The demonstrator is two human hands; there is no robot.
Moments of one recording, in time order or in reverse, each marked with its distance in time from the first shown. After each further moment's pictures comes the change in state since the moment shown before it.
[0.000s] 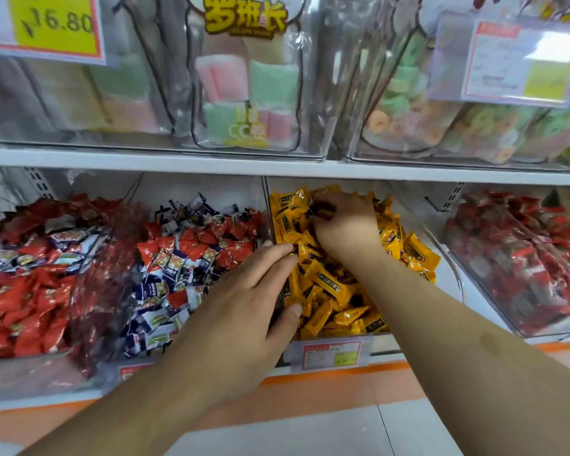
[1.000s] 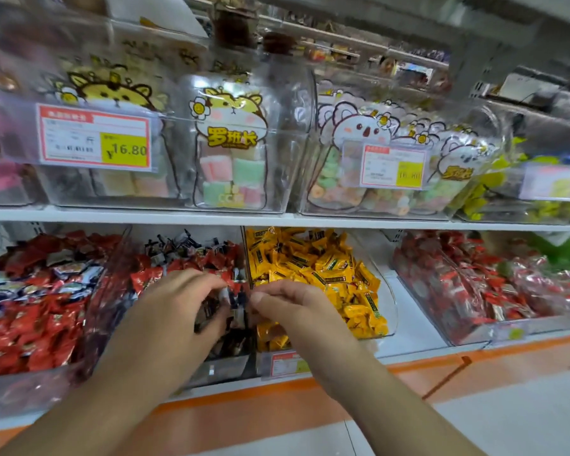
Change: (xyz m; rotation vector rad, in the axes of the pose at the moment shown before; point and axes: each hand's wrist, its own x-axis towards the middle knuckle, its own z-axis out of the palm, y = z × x) left_hand -0.026 -0.002 -0.062 0.076 0.213 -0.081; right_hand -0.143 -0.075 -0.087 0.896 -0.436 0.348
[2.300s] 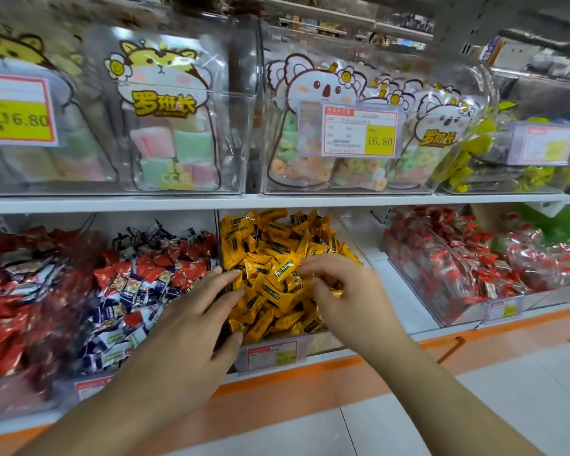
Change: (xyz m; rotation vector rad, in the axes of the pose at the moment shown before) left_hand -0.001 0.022 0.058 0.017 -0.278 0.100; right_hand 0.022 0.048 -0.096 -0.639 0.342 -0.488
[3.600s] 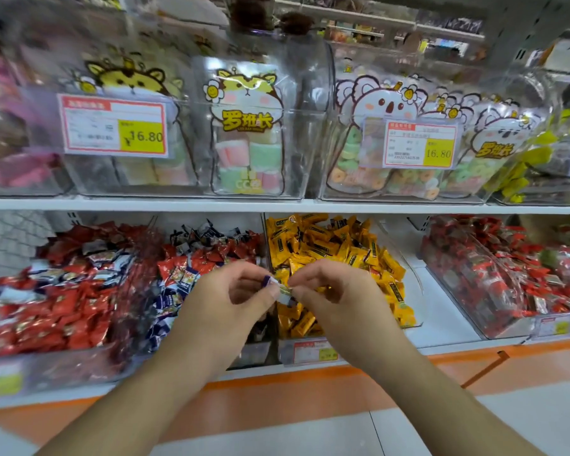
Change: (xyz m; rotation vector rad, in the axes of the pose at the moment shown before) left_hand -0.003 0.013 -0.044 -0.831 0.264 -0.381; right_hand -0.010 -0.073 0.026 0.251 -0.178 0.053
